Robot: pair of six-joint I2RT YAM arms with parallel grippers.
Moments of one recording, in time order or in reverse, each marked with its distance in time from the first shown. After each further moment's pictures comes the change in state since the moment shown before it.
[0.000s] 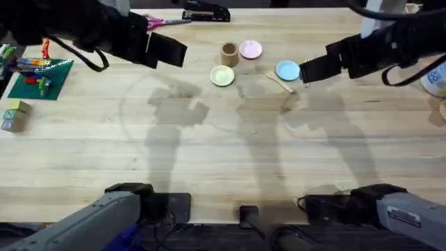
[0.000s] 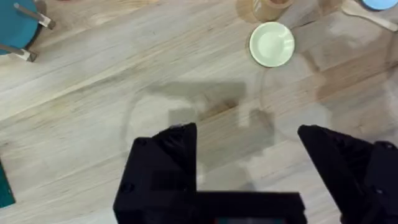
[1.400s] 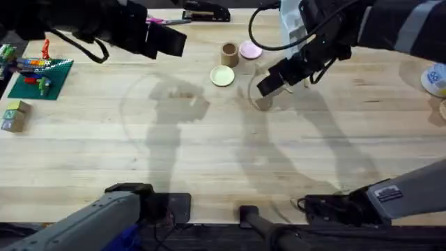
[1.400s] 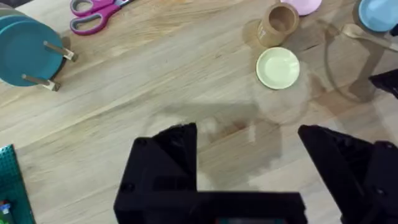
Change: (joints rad) left arm 0.000 0.000 0.000 0.100 0.000 0.027; right arm 0.130 0.489 0.002 0.279 -0.024 -0.105
